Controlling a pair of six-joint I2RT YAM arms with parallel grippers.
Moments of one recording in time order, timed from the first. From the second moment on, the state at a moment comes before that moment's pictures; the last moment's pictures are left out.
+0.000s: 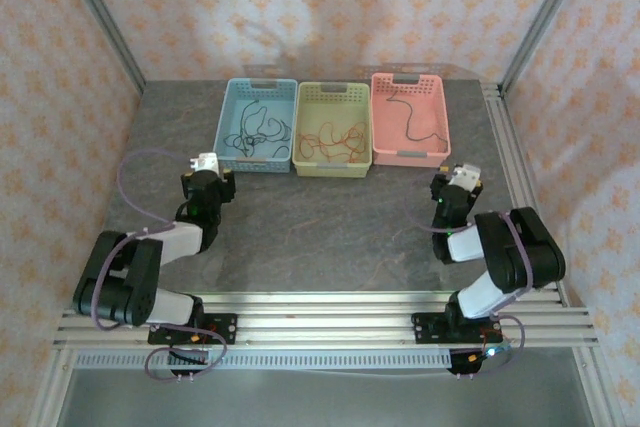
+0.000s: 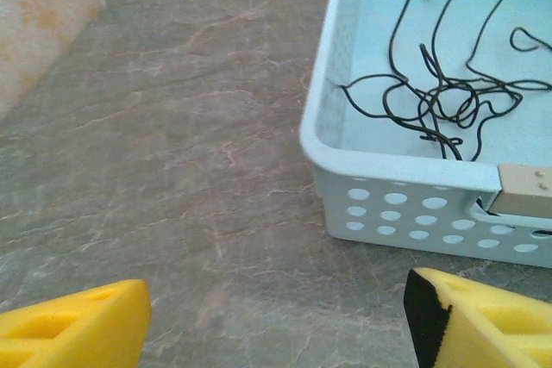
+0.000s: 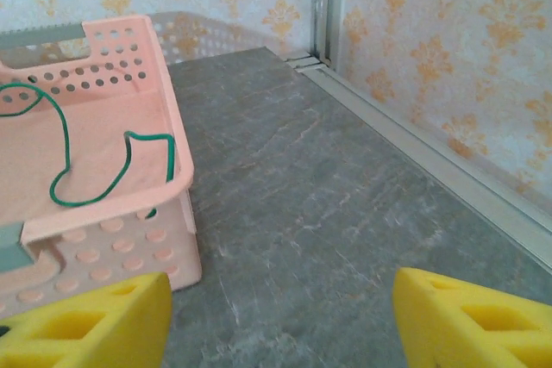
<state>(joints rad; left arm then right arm) -0.11 1.41 0.41 0.54 -0.38 -0.04 0.13 1.57 0.26 1.07 0.53 0.14</state>
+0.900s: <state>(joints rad) -0.06 1.48 0.47 0.54 -0.29 -0.05 0.06 1.57 0.37 0.85 0.36 0.18</state>
